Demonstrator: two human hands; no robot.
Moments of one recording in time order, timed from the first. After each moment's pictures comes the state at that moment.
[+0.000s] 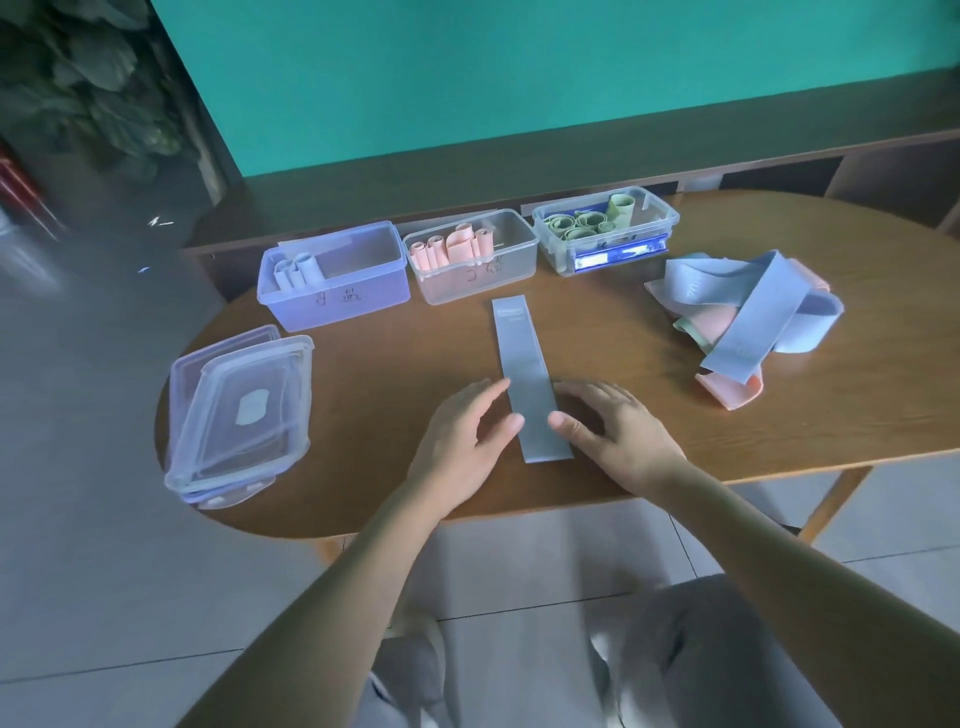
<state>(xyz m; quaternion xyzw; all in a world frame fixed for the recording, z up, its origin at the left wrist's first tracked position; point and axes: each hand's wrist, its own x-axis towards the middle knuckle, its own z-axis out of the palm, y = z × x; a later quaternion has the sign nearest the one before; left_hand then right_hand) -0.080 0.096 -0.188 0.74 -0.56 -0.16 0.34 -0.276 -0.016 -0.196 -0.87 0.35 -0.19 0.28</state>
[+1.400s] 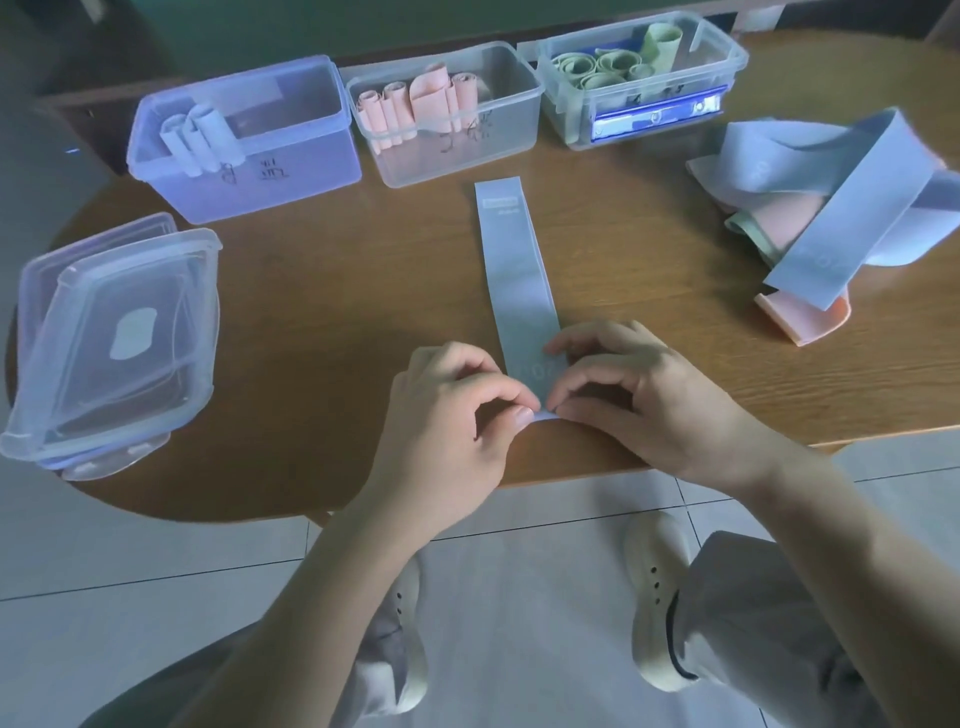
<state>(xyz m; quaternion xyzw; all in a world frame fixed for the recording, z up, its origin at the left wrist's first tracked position) -0.102 0.111 -0.200 0.72 -0.59 -0.10 0.34 -0.283 -0.015 -0.196 -0.91 0.21 -0.18 0.31</state>
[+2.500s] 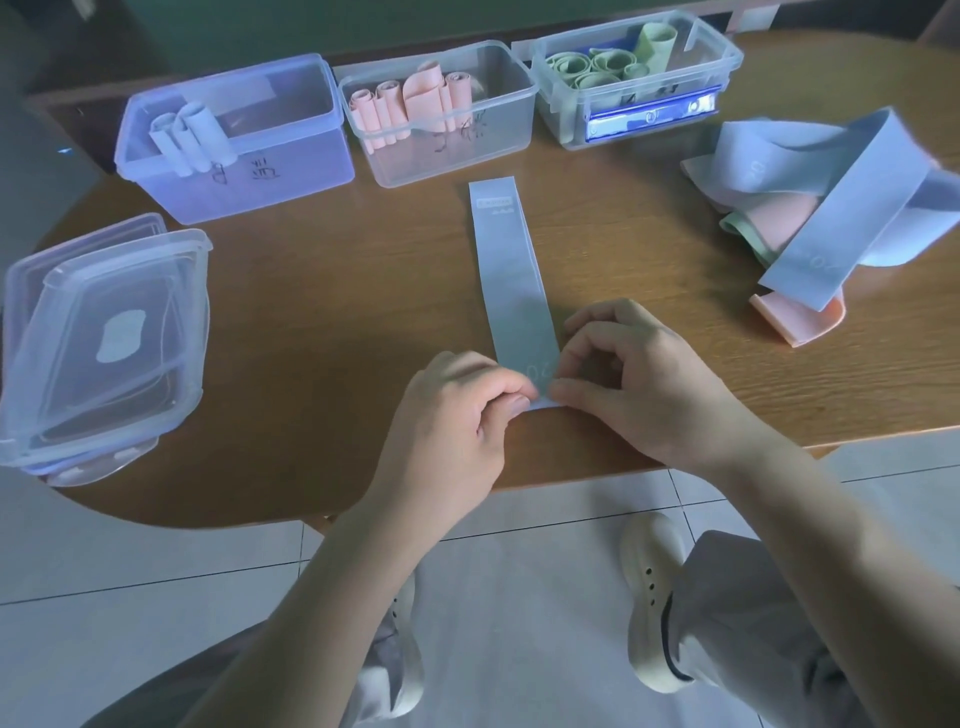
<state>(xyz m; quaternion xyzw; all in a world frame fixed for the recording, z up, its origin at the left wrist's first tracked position) -0.104 0.104 -0.203 0.70 -0.62 -0.05 0.36 -0.272 -0.017 -0.190 -0.86 0.34 -0.20 0.33</state>
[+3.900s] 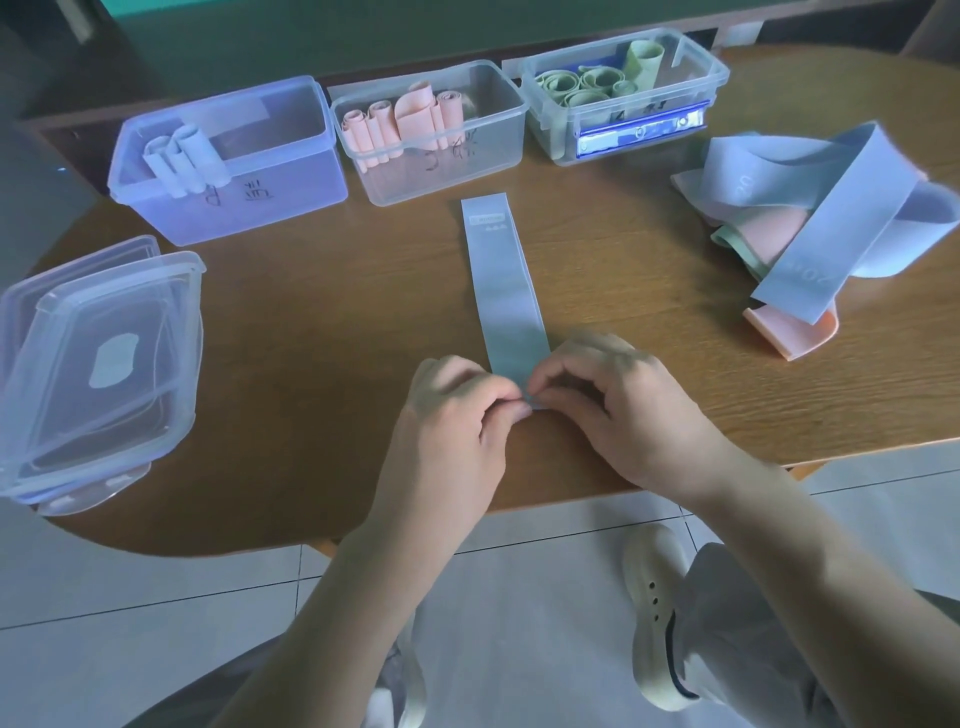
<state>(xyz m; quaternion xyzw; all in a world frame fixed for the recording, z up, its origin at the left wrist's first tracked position) -0.109 0.094 -0.208 0.71 -0.59 0.03 0.39 -0.263 -0.016 -0.202 -0.89 0.24 -0.27 0.28</state>
